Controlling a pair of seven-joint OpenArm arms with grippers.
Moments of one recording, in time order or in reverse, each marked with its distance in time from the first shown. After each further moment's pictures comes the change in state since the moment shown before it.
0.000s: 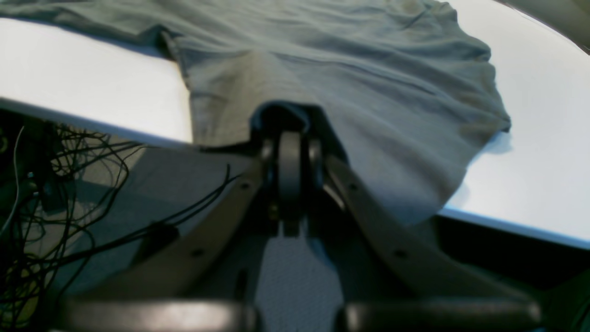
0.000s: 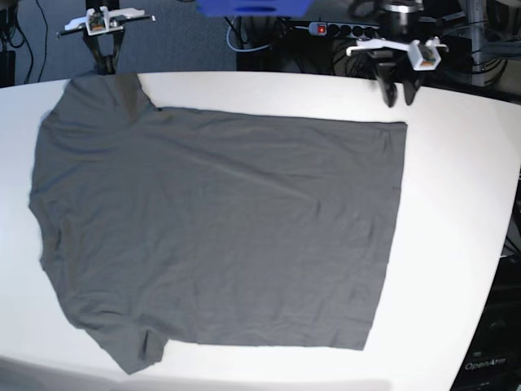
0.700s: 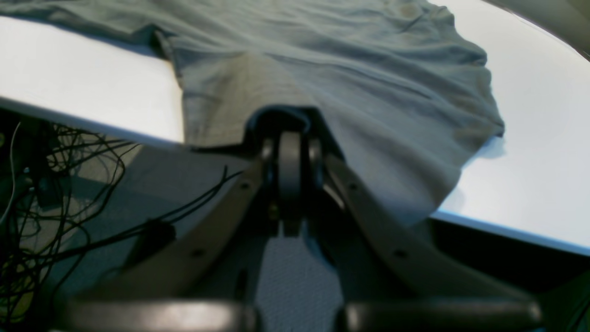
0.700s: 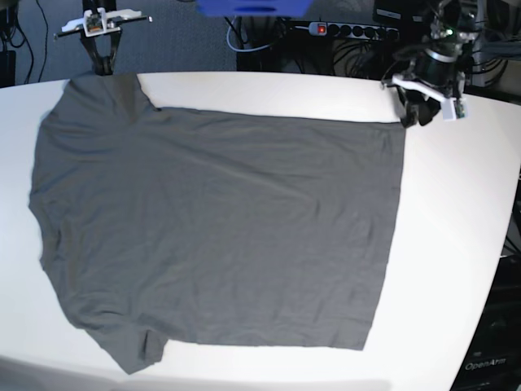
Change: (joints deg) left arm -8.8 -14.7 0.2 3.4 -18.2 0.0 29.9; right arm 0.0 0.7 0.2 -0.1 -0.2 0.0 -0.2
